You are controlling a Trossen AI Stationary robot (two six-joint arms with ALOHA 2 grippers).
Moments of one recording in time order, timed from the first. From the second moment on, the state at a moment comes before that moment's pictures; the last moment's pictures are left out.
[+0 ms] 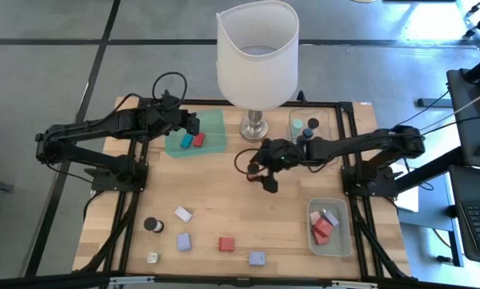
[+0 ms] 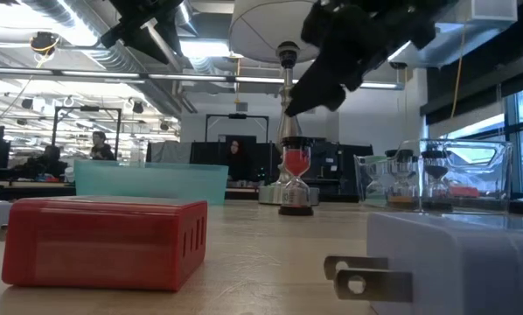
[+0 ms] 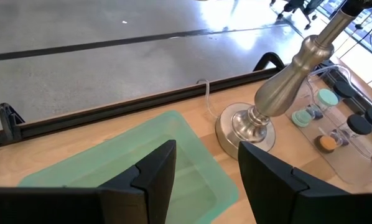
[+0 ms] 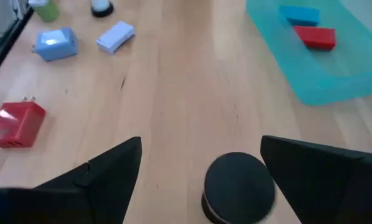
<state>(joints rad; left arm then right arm) 0.22 1.04 1.09 -0.77 -0.61 -0.78 0.02 1.53 0.92 -0.05 -0.06 0.06</state>
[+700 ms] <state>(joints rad) 0.22 1.04 1.09 -0.77 -0.61 -0.77 0.02 1.69 0.92 0.00 0.07 0.07</state>
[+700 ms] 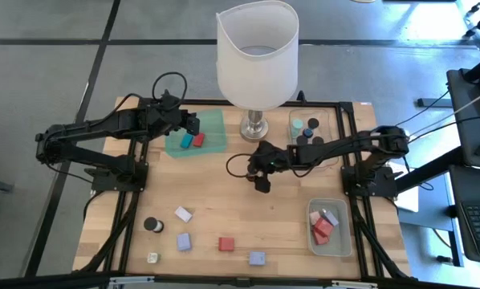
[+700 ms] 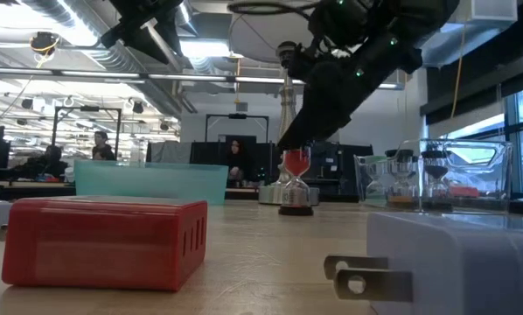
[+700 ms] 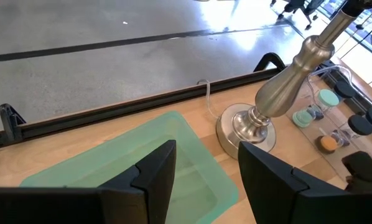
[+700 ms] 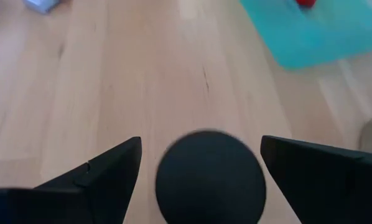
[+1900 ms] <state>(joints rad) 0.22 1.04 1.09 -0.77 -0.61 -0.77 0.01 1.22 0.92 -0.31 0.34 0.42</state>
